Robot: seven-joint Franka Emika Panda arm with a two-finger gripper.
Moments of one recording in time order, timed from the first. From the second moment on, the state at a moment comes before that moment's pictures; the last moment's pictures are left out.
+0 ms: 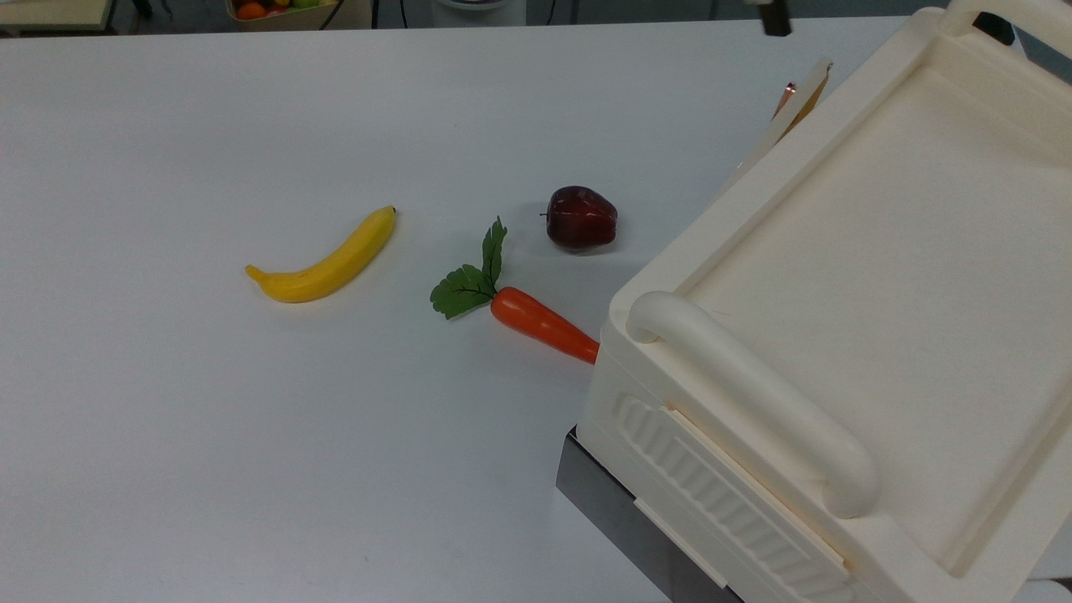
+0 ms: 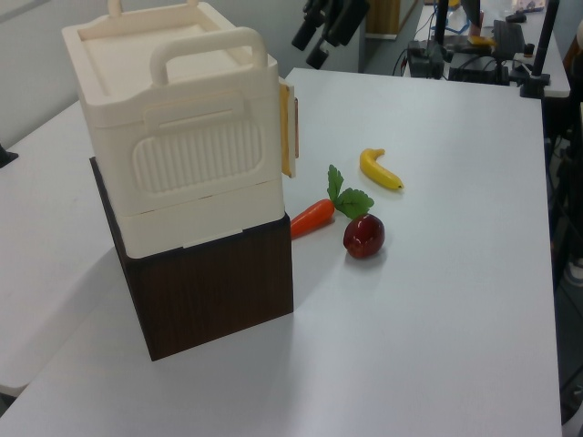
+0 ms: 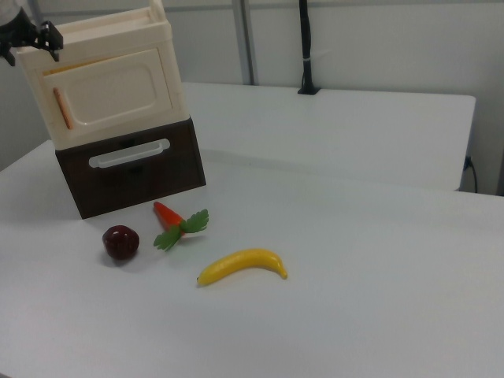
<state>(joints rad) 0.39 0.13 0.07 -1.41 0.18 2.20 -0.23</state>
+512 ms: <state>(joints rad) 0.44 0.18 0.08 -1.41 0.18 2.27 -0.21</state>
